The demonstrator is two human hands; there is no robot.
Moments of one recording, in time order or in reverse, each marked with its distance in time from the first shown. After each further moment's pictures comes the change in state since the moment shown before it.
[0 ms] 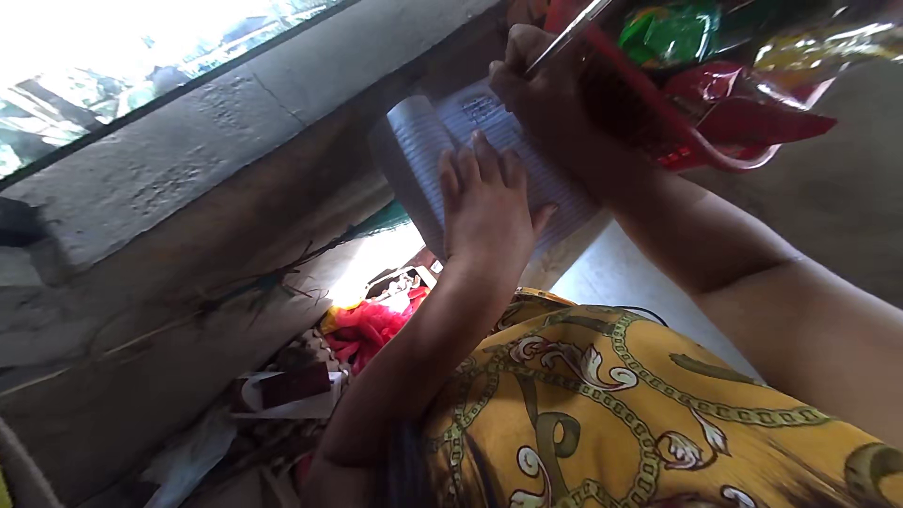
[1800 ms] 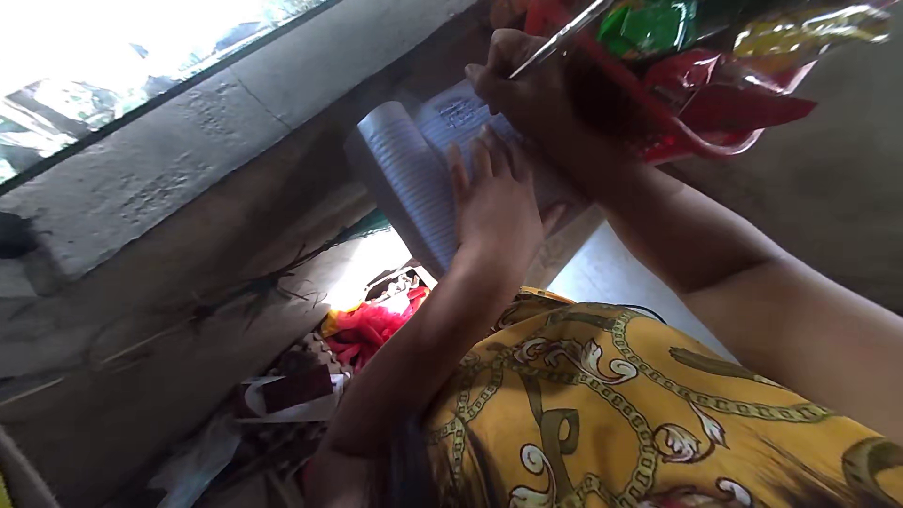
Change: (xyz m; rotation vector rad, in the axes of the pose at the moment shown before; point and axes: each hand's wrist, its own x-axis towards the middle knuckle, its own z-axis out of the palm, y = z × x) left_hand 0.009 0.020 0.002 0.003 -0.085 0.035; right_hand -0.005 0.010 -0.002 0.212 0.000 -0.067
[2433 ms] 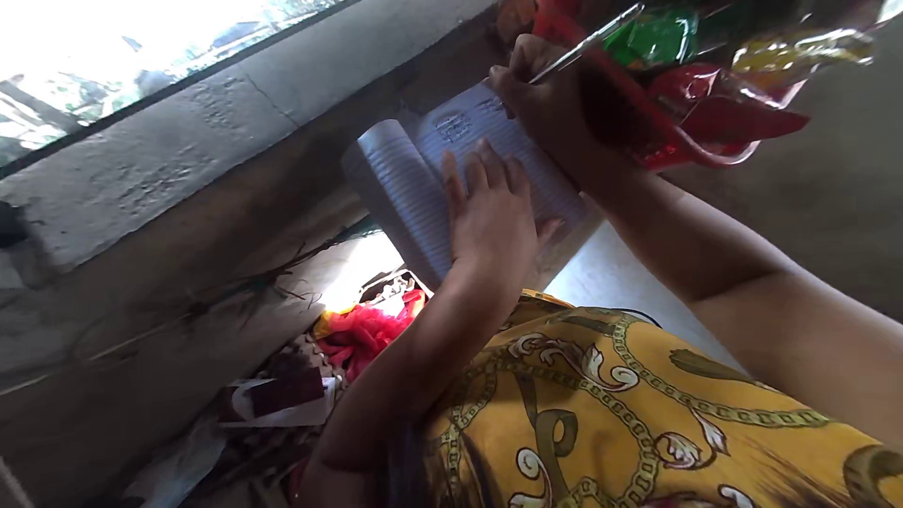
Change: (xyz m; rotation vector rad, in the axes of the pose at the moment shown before) left_hand -0.014 -0.009 -0.006 -0.037 -0.015 -0.003; right_hand -0.004 0.003 -0.002 -0.014 0.081 0.030
